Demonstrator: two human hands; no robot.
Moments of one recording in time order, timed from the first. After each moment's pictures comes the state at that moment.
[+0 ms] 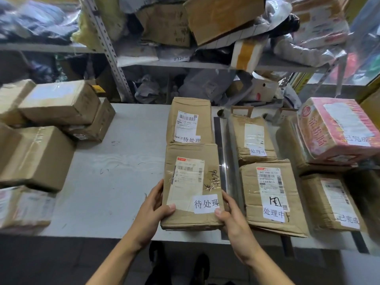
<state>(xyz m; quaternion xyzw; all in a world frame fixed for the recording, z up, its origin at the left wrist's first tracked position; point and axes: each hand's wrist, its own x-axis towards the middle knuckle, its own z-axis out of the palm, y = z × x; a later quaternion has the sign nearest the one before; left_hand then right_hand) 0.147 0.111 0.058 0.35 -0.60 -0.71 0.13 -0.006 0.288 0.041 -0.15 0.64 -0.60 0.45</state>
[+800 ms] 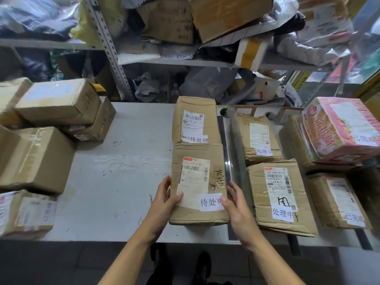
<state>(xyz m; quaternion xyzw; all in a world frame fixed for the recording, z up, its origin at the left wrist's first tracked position) 0.135 0.089 0.041 0.38 -0.56 -0.73 0.10 -0.013 0.257 0.041 -0.15 0.69 -0.57 0.41</state>
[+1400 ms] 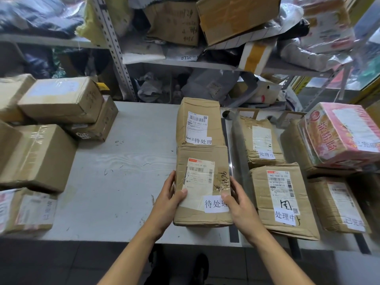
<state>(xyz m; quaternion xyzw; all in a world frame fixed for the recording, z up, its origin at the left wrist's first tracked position) 0.127 0.082 0.043 0.36 -0.57 -0.73 0.11 -0.025 0.244 0.044 -0.17 0.74 -0.52 0.39</state>
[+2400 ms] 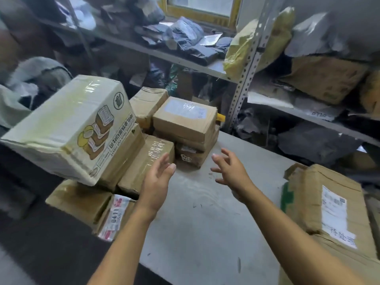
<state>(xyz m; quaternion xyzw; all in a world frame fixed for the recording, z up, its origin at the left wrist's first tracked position) 0.301 -0.196 0.091 0.51 -0.51 -0.58 0.37 0.087 -0.174 0.086 -0.33 0.71 -0.42 0.46</state>
